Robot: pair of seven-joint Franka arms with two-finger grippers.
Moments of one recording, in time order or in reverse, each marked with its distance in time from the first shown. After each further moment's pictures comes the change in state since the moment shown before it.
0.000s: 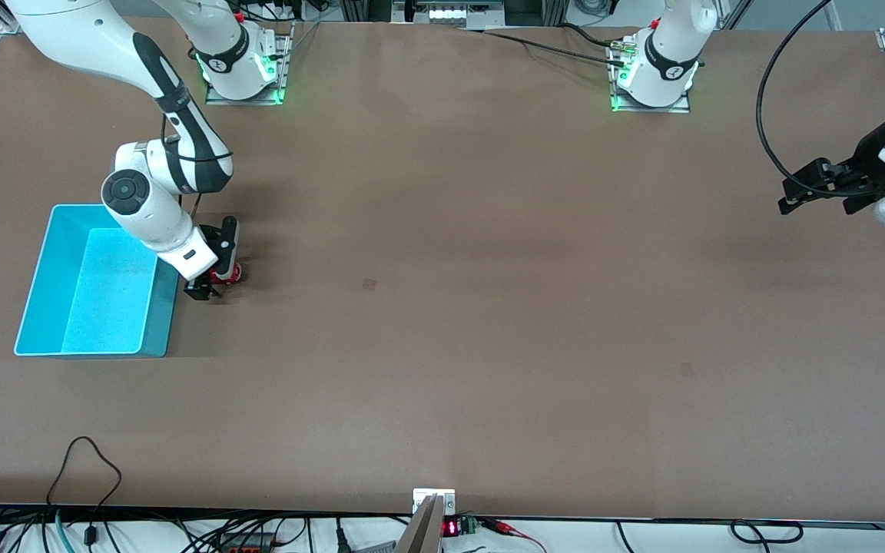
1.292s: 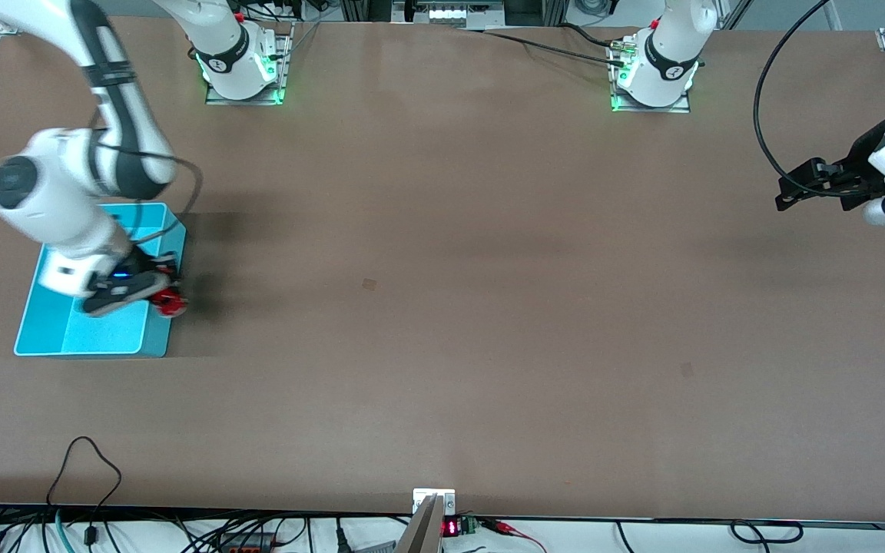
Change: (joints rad) left arm -0.002 0.008 -0.005 0.007 0.022 -0.041 0.001; right arm -0.023 -0.111 -0.158 0.219 0.200 -0.291 0.884
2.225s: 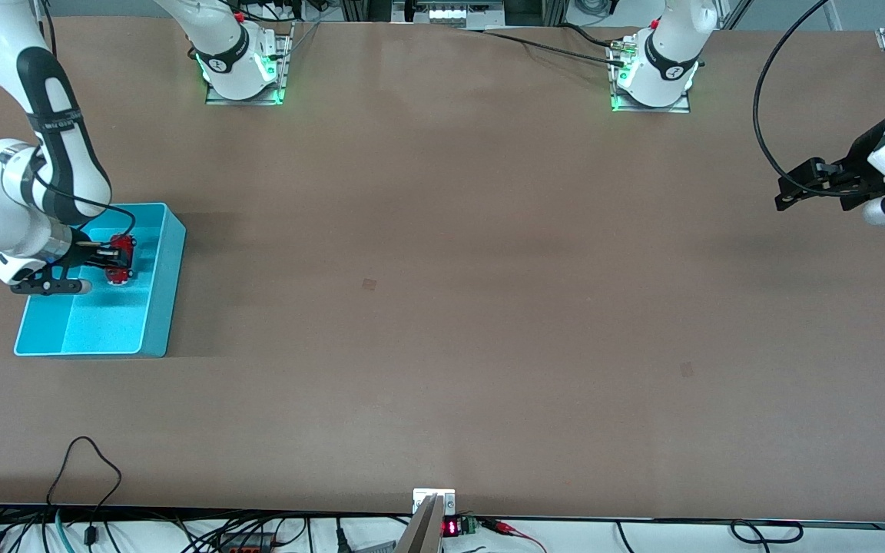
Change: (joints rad) left arm -0.001 0.000 0.000 0.001 0.000 0.000 0.000; right arm -0.060 0.153 -0.129 -0.022 0.029 -0.047 0.123
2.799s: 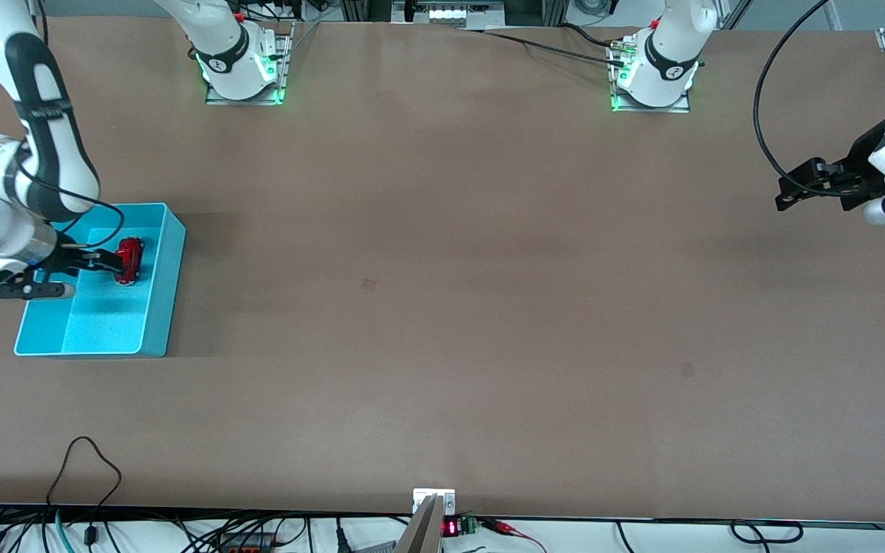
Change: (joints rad) left arm 0.000 0.000 0.001 0.000 0.000 0.000 0.000; right arm 0.003 -0.104 0.016 0.063 0.000 -0.071 -0.001
